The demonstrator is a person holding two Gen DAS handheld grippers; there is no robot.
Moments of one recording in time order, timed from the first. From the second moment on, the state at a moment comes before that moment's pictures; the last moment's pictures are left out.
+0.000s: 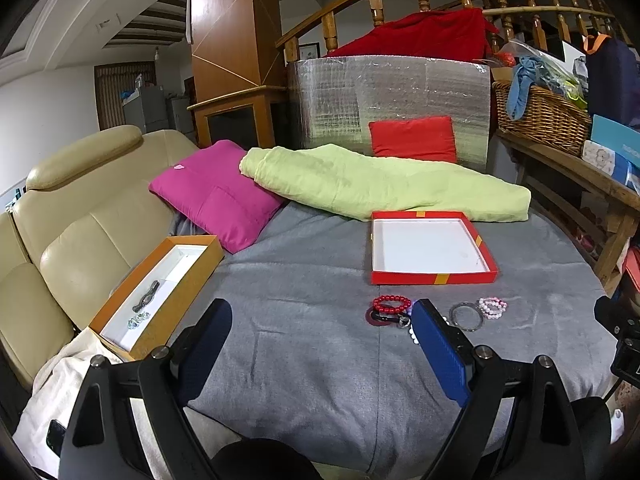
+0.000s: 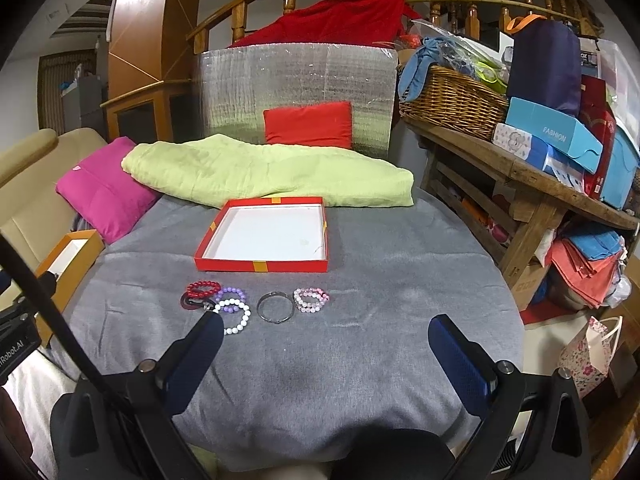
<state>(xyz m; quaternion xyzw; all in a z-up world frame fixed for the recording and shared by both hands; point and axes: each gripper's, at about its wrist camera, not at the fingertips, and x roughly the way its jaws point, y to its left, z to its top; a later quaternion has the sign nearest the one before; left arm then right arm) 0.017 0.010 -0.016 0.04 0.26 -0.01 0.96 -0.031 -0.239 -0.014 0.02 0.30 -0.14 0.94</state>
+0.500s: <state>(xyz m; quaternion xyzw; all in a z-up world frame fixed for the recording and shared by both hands) 0.044 0.006 -0.031 0.05 0.28 0.00 0.96 -0.003 -0.249 -0.022 0.02 0.30 -0.14 0.94</state>
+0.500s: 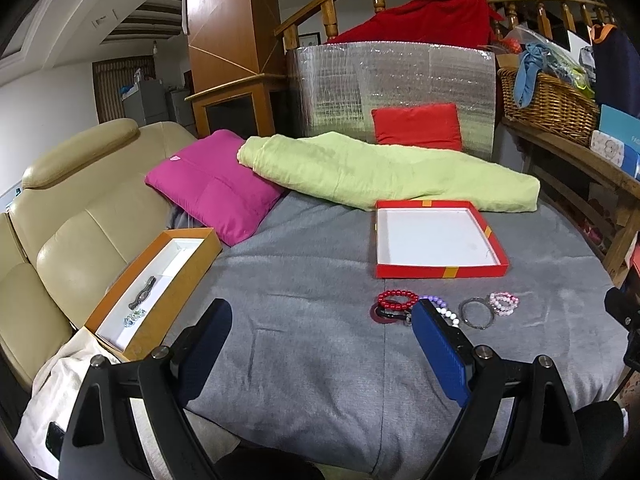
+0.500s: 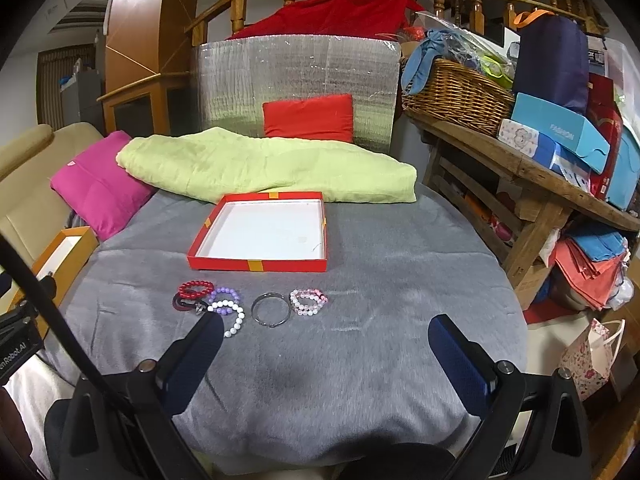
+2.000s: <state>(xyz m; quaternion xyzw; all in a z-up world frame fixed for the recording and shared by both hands) 0.279 -0.028 -0.196 -0.07 0.50 -0.20 0.84 0.196 -0.365 -0.193 0.24 0.49 0.02 0.84</state>
